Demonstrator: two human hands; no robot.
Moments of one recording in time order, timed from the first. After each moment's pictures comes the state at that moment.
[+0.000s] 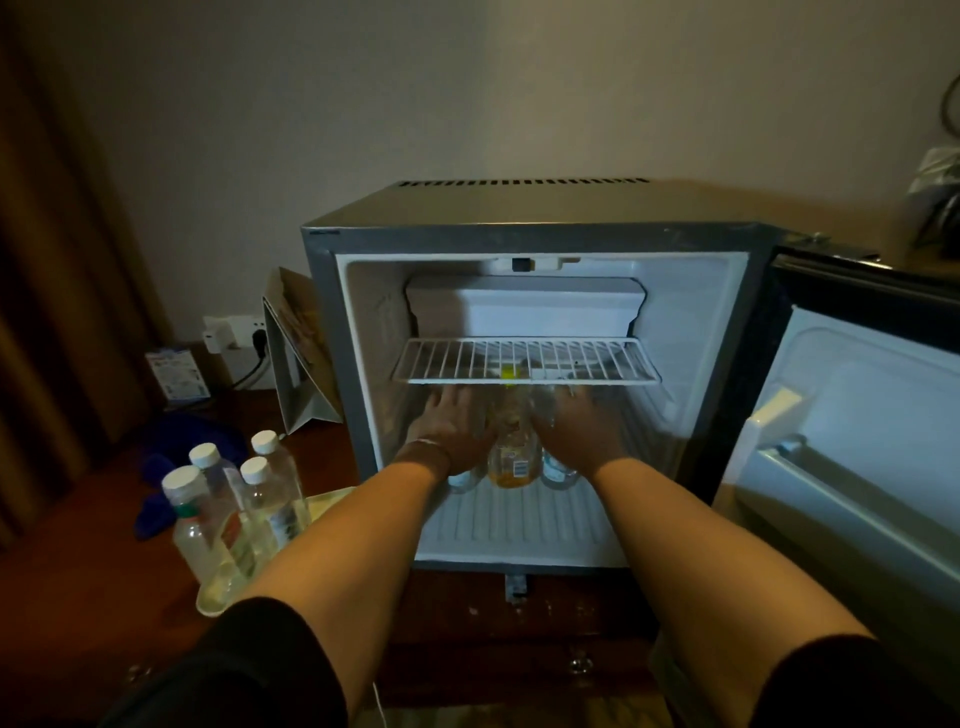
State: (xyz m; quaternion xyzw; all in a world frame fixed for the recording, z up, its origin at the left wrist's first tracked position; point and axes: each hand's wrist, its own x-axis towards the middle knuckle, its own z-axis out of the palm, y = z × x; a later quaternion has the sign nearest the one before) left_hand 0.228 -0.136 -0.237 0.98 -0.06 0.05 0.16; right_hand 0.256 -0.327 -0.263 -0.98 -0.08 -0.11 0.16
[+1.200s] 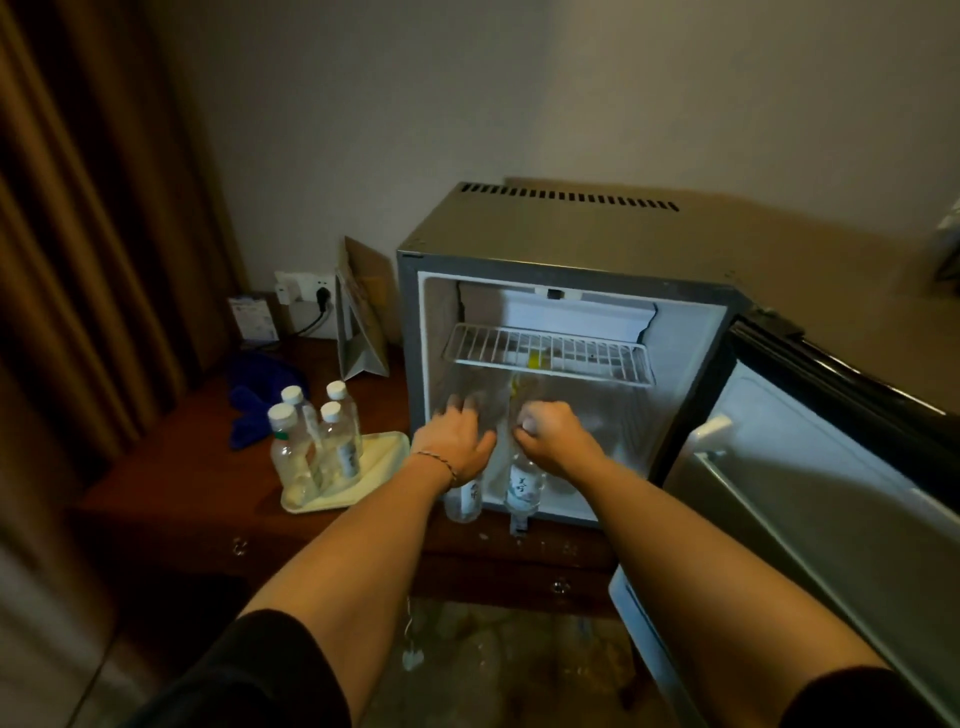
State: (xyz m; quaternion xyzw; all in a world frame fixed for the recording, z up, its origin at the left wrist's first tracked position) left_hand 0.107 -0.116 -0.194 0.99 0.00 0.00 0.15; right_hand 0.136 -0.282 -0.175 -0.96 -0.18 0.03 0.19
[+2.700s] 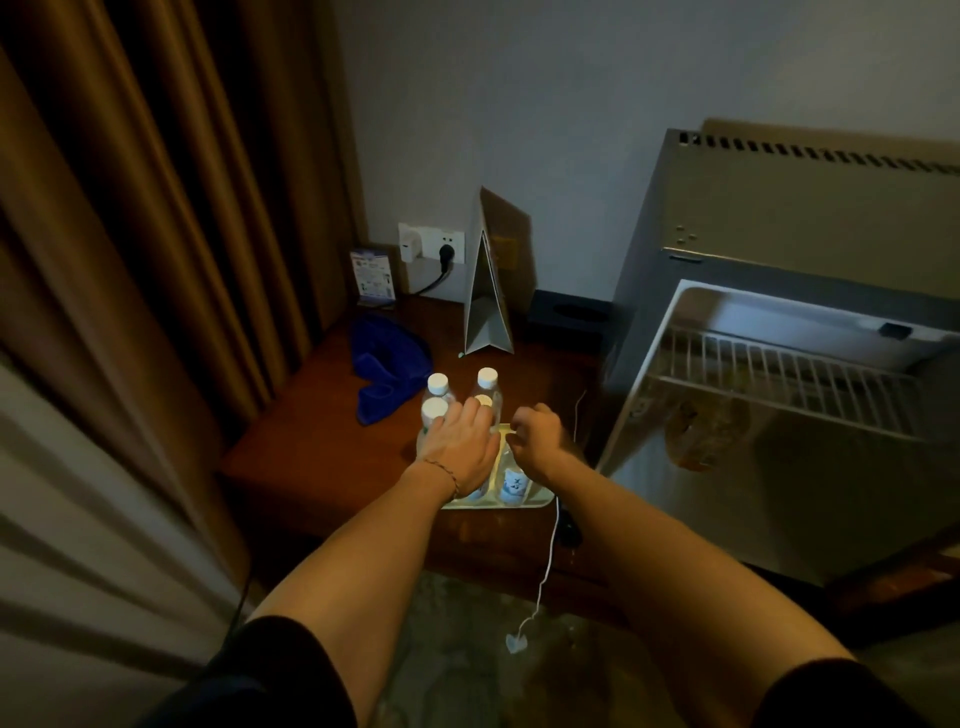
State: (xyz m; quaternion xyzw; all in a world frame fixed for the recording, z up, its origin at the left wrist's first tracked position) left_hand 0.125 0.120 -0.256 1.00 -0.02 0.06 0.05; right_hand 0.183 -0.018 -0.263 -0.95 -0.22 0.07 0.20
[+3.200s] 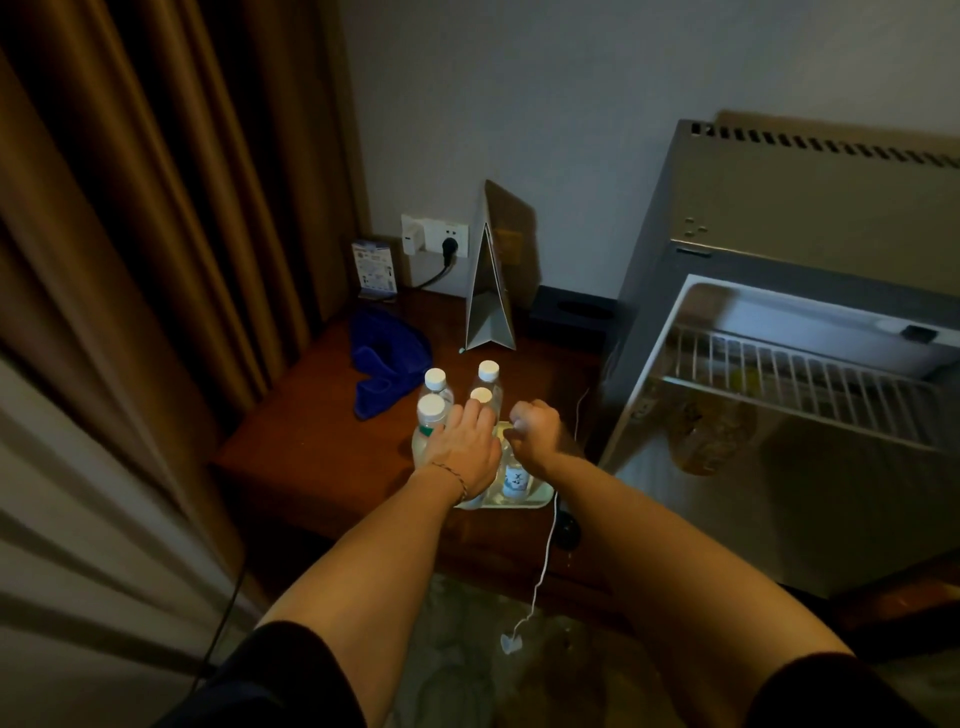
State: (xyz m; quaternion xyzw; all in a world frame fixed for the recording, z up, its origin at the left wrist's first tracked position) left_hand 0.134 0.109 -0.276 1.00 0.00 0.06 0.03; right_hand 0.195 -0.018 -0.260 -0.95 -0.22 0.09 0.22
